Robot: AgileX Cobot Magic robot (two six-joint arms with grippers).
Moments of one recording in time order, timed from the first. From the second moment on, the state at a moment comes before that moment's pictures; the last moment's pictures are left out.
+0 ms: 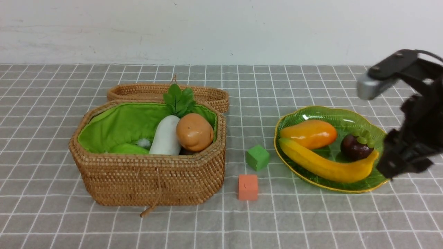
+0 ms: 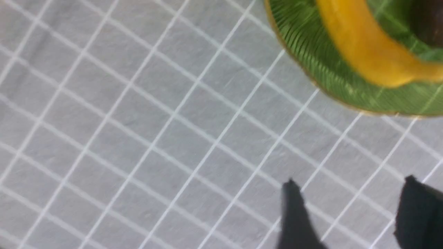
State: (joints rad) right arm 0.26 1.35 -1.25 0.13 1.22 -0.39; left arm -0.08 -0.01 0.03 0.14 0.39 -0.16
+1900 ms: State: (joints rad) right arm -0.02 -0.01 -0.08 0.09 0.47 -0.16; left arm -0.08 -0.01 0.03 0.14 0.39 -0.16
